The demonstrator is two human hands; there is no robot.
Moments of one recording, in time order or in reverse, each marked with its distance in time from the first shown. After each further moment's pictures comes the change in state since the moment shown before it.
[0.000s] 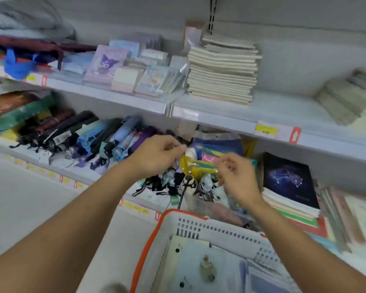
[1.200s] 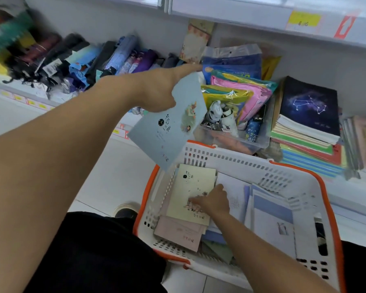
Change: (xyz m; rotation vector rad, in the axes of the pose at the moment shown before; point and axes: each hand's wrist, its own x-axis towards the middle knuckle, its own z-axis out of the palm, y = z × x) left_hand 0.006 -0.030 0.016 0.662 -0.337 0.086; right_hand -0.180 0.167 0.121 -0.298 -0.377 0.858
